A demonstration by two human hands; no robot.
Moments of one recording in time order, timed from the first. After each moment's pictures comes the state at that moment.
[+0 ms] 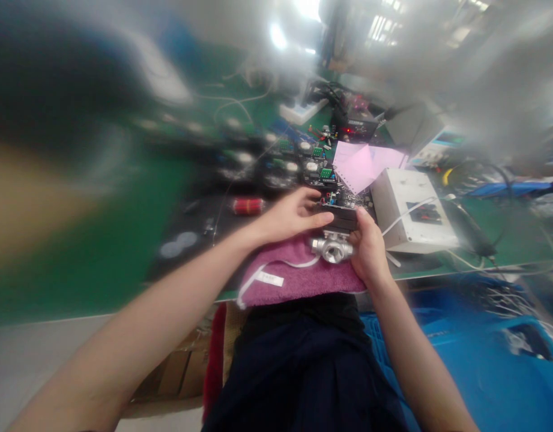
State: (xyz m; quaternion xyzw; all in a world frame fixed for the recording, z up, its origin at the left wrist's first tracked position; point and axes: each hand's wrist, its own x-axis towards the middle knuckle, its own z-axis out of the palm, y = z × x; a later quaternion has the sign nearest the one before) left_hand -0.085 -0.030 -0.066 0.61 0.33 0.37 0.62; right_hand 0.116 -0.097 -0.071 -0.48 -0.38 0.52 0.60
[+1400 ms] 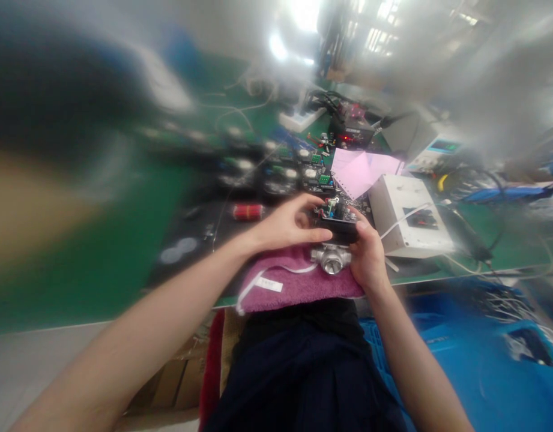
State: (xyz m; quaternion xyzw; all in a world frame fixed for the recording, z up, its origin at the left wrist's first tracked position) left_hand -0.094 -0.035 -0.057 0.66 0.29 0.35 0.60; right_hand 0.118 -0.103 -0.070 -0.46 -0.37 0.52 0.62
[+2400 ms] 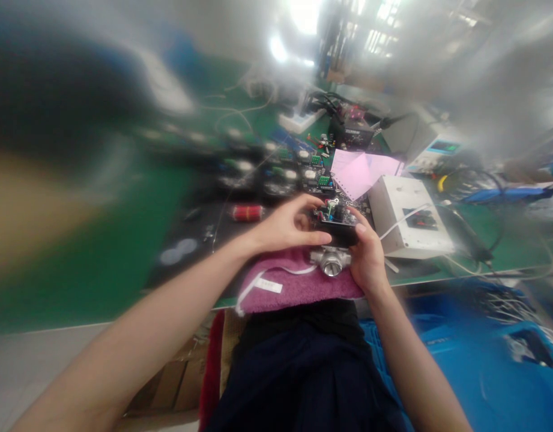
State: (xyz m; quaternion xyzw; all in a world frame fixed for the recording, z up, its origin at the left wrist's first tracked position) left_hand -0.095 -0.036 -0.054 0.66 0.28 0.35 0.60; right_hand 0.119 -0.105 -0.069 -0.46 -0.40 0.51 0.61
